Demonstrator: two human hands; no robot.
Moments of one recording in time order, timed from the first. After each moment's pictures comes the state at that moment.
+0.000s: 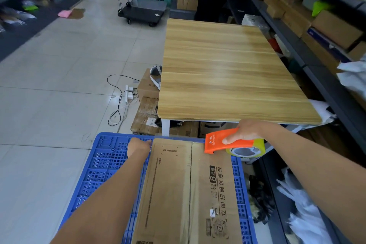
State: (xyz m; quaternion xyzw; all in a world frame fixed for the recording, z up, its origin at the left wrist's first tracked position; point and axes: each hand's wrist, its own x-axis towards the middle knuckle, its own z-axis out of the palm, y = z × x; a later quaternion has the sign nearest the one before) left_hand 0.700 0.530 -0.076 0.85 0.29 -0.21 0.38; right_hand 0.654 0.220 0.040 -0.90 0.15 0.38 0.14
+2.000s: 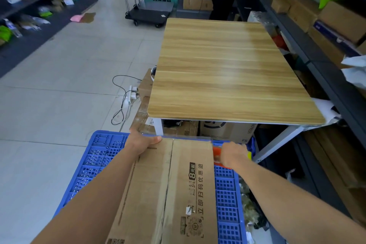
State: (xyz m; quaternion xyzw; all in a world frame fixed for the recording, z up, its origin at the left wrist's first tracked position) left_hand 0.682 0.483 -0.049 0.84 0.21 -0.23 0.45; right_hand 0.614 0.210 -0.063 -0.95 0.15 0.28 -0.06
